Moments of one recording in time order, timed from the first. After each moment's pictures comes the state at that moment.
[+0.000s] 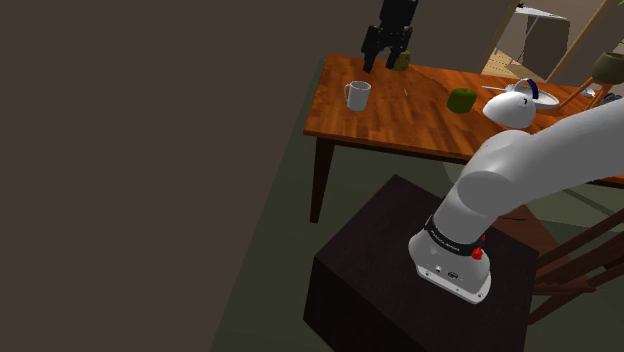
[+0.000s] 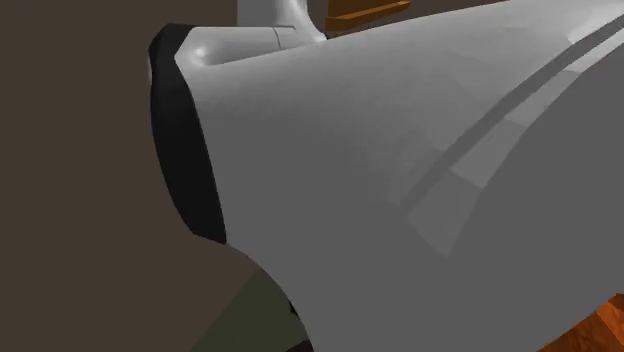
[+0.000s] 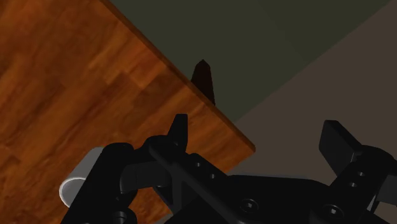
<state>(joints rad) -0.05 -0.65 -0.16 -2.34 -0.05 1.74 0.02</state>
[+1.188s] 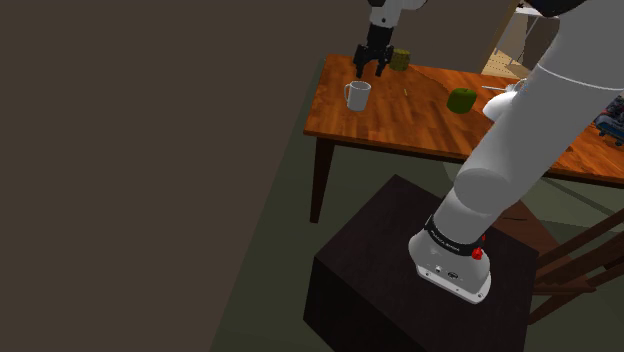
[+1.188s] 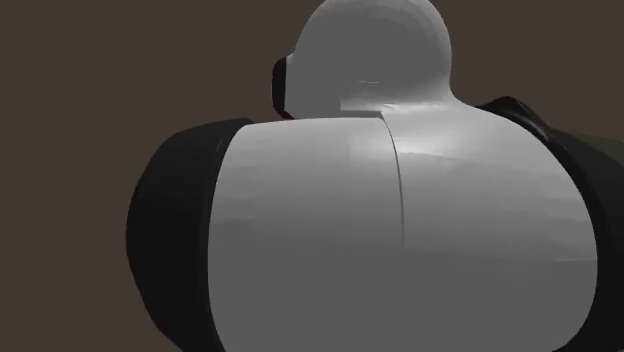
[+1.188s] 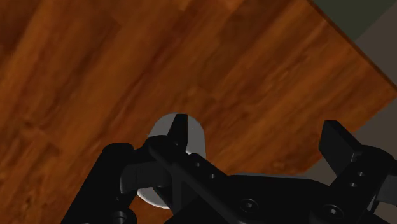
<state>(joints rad) -0.12 -0.02 -0.41 -1.98 0.05 1.95 -0.23</state>
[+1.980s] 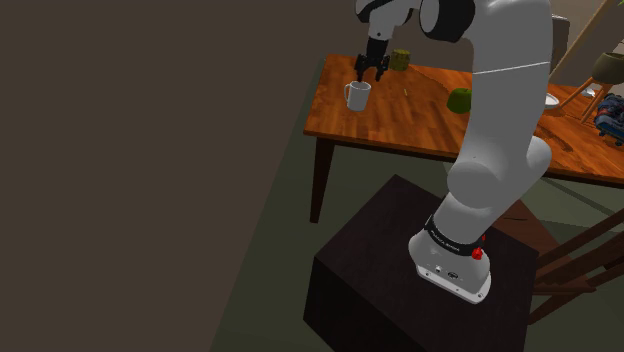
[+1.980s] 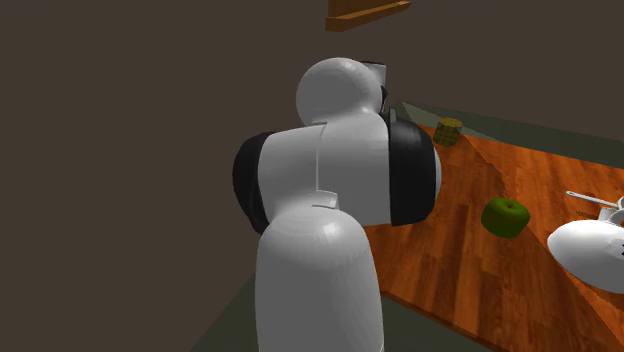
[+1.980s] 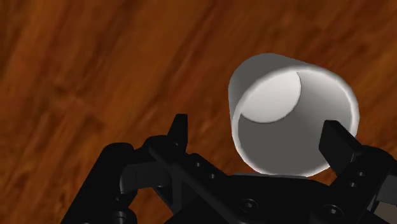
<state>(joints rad) -0.30 0.48 -0.45 -1.51 0.25 1.88 -0.38</state>
